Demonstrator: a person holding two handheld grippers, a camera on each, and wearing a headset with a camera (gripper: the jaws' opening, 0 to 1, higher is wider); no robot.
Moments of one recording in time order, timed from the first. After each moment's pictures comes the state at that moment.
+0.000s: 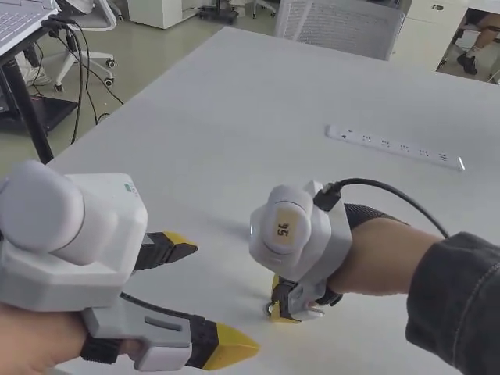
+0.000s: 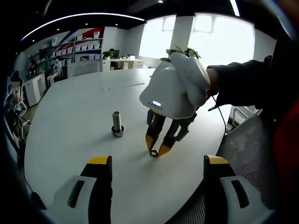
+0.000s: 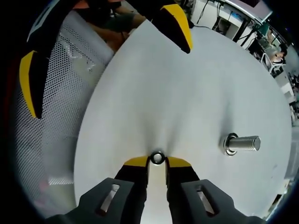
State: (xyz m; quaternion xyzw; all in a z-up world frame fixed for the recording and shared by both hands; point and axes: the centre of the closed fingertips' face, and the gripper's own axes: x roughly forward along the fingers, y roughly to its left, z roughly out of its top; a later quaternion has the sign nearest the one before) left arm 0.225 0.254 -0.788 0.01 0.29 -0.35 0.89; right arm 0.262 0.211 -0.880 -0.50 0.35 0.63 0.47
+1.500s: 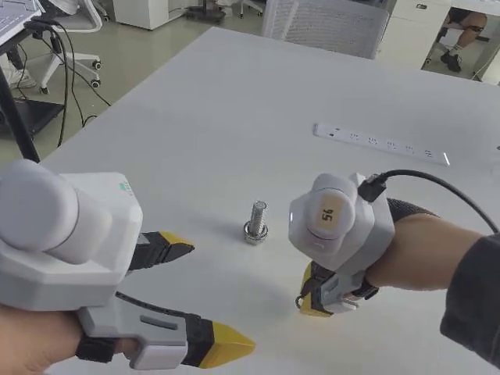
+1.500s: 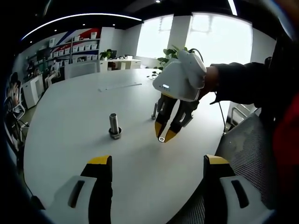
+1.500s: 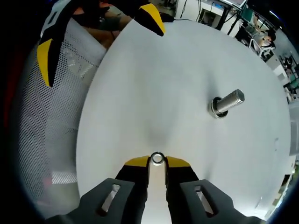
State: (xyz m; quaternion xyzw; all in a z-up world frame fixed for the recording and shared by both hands) left arm 0.227 0.249 -0.786 0.02 0.29 -0.37 0.88; right arm 0.280 0.162 -0.868 -0.47 0.39 0.60 0.52
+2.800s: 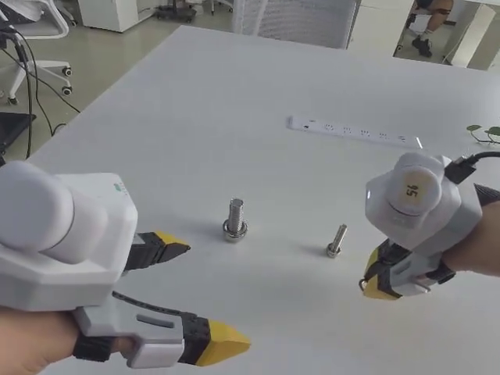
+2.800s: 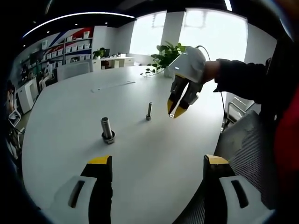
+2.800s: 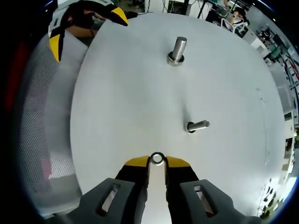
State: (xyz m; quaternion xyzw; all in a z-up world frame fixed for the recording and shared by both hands) left arm 0.235 0.231 -0.787 0.04 0.30 -0.39 0.87; right arm 0.321 0.064 -0.844 -0.44 0.43 0.52 0.59
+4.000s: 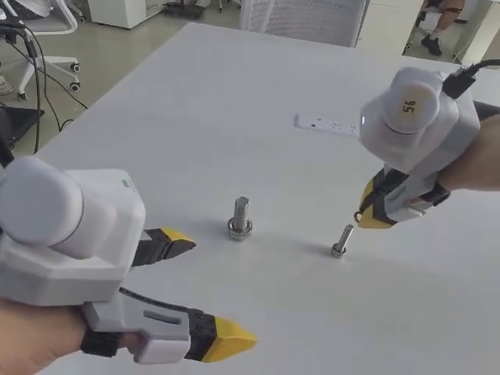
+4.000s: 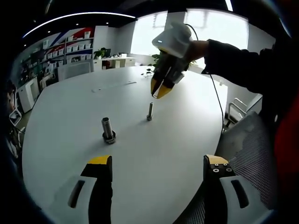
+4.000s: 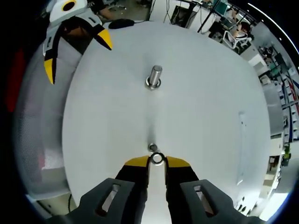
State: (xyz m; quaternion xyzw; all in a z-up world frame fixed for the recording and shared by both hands) left arm 0.234 0.234 -0.788 0.03 0.30 -0.39 0.87; right arm 0.367 0.104 -0.797 -0.50 0.38 0.52 0.58
